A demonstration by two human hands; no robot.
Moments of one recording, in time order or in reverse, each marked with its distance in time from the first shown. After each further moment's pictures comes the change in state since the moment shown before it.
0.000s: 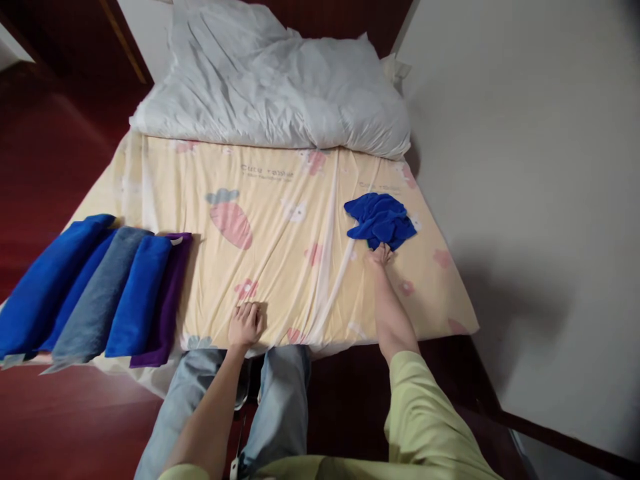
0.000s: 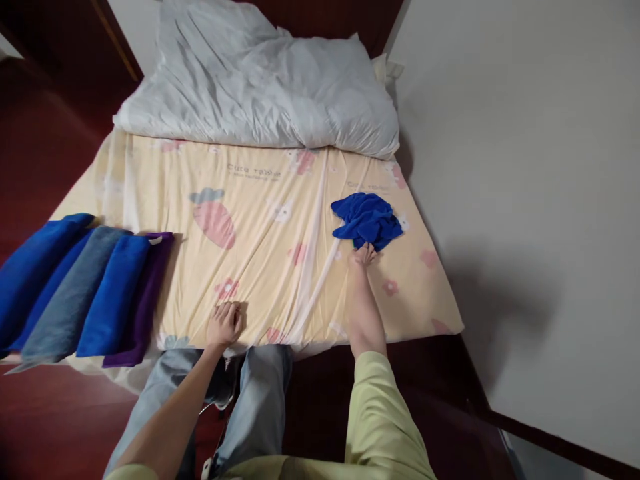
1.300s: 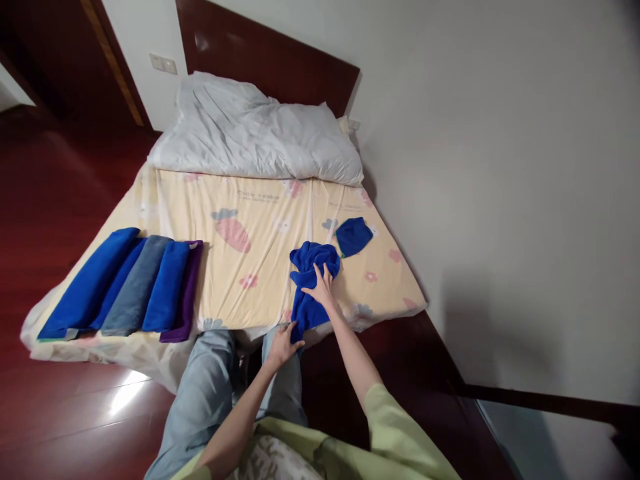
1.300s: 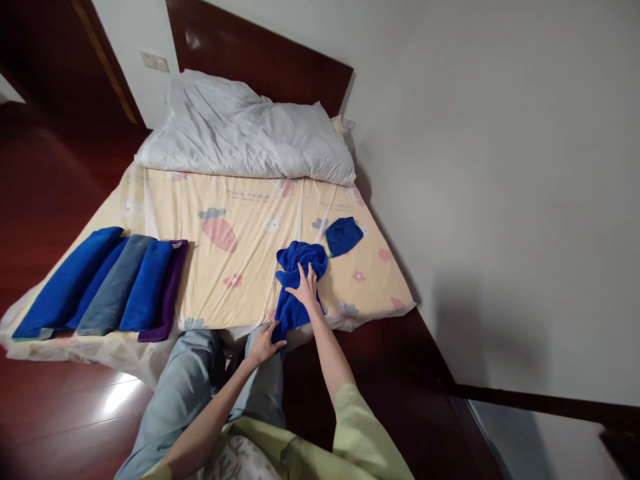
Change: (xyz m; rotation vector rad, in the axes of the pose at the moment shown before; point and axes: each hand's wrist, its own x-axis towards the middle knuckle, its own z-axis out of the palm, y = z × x) left_hand -0.068 0.129 -0.022 -0.567 -0.545 -0.230; right_hand -0.271 -0.022 -0.073 0.051 -0.289 -0.546
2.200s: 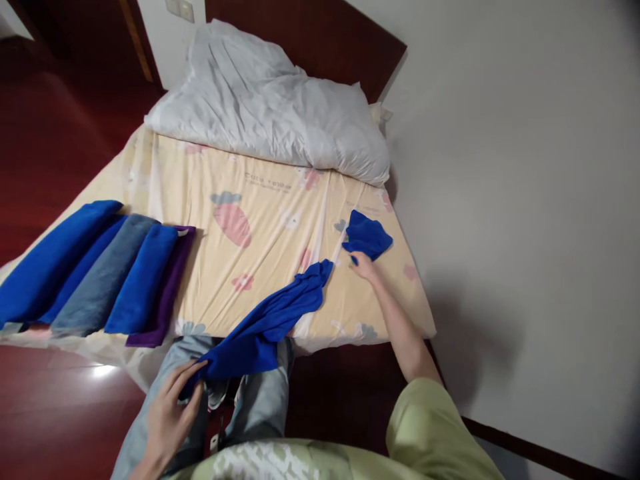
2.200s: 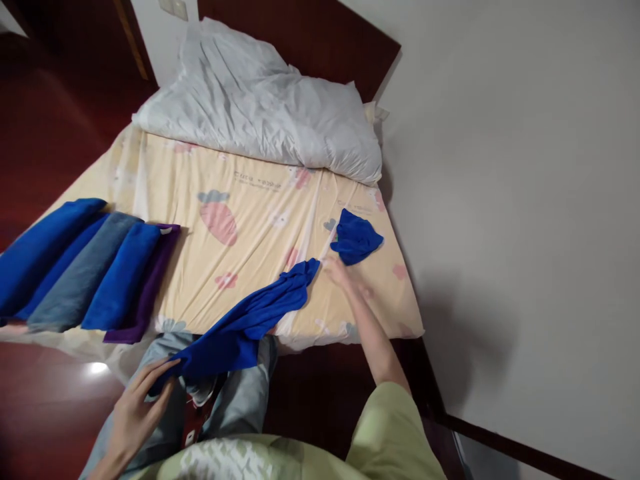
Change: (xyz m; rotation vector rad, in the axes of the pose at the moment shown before) left_hand -0.142 -0.059 -0.129 -0.113 0.739 -0.028; right_hand 0.183 0.124 -0.077 -0.117 -0.120 -0.082
